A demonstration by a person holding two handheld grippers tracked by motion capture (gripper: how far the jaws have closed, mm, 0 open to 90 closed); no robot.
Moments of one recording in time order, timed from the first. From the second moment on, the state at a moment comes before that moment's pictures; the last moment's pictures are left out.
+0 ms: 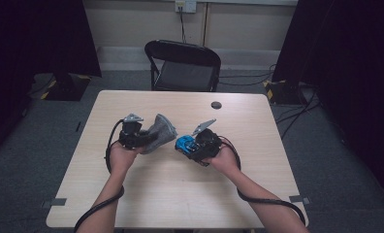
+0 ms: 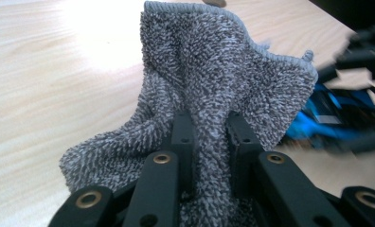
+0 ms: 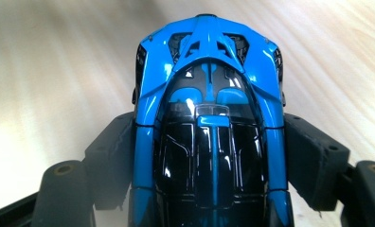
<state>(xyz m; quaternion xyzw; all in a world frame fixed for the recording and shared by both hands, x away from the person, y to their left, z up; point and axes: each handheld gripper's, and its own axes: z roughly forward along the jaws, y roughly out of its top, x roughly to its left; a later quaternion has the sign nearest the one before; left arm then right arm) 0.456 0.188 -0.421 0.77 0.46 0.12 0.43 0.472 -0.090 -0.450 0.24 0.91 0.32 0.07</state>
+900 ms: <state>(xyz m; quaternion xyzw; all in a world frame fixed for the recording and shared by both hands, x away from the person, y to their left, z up) 0.459 0.168 -0.429 0.81 0.44 0.08 0.39 0.454 -0.068 -0.440 0.20 0.92 0.33 0.07</state>
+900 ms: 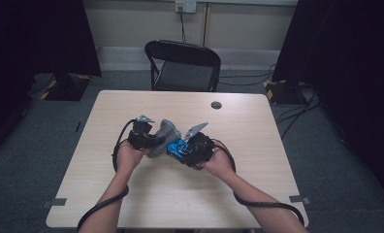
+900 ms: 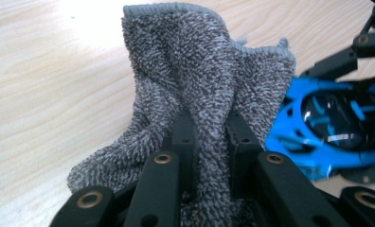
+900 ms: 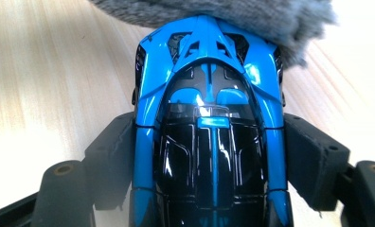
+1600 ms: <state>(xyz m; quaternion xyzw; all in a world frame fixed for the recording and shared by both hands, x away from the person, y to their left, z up) 0.431 0.162 -0.430 0.83 0.40 0.05 0.40 0.472 -0.085 -0.437 0.24 0.91 0.32 0.08</state>
